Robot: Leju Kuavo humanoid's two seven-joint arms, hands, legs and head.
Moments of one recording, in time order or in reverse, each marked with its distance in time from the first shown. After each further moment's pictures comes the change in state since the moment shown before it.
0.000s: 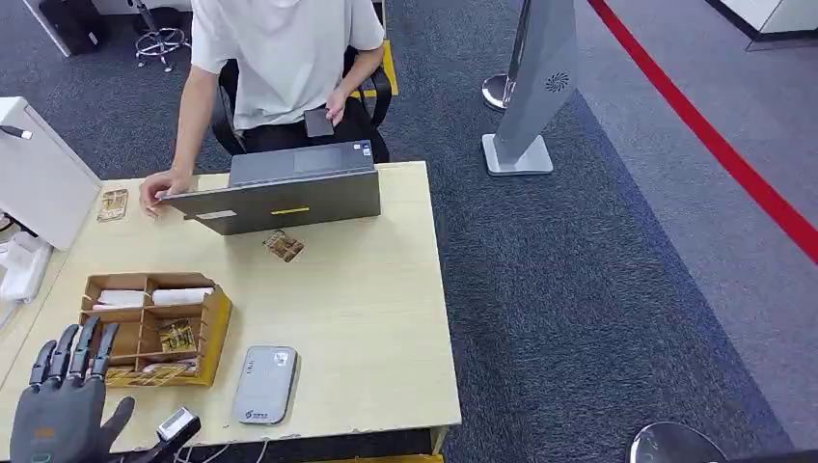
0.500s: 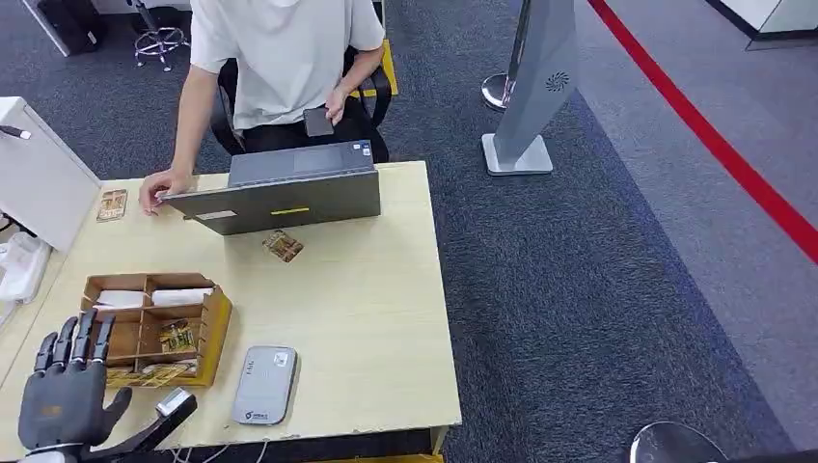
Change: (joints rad) left arm -0.113 -0.033 0.030 0.173 -0.011 0.003 -0.019; right arm -0.001 0.000 0.018 0.000 0.004 -0.006 0.004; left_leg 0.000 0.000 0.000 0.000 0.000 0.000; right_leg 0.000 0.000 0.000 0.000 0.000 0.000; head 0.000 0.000
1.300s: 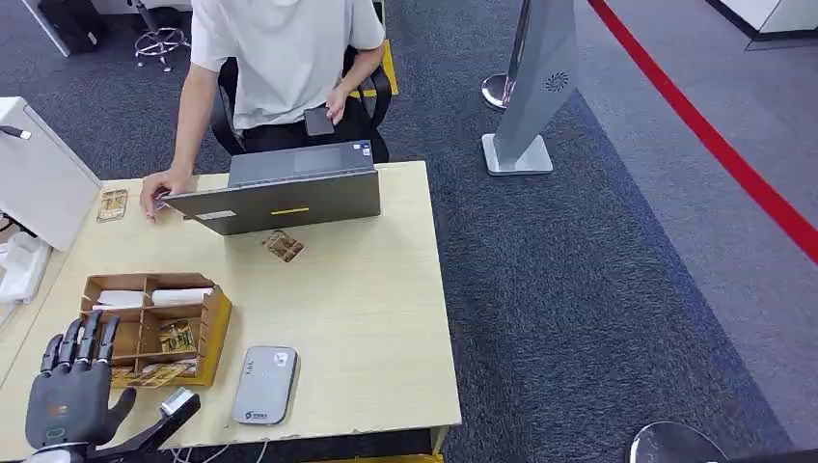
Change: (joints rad) left arm -0.010 -0.014 0.000 0.028 -0.002 0.003 -0.002; right arm 0.000 0.000 0.004 0.000 0.000 0.001 0.000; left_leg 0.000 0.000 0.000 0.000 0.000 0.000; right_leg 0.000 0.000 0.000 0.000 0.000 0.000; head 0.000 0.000
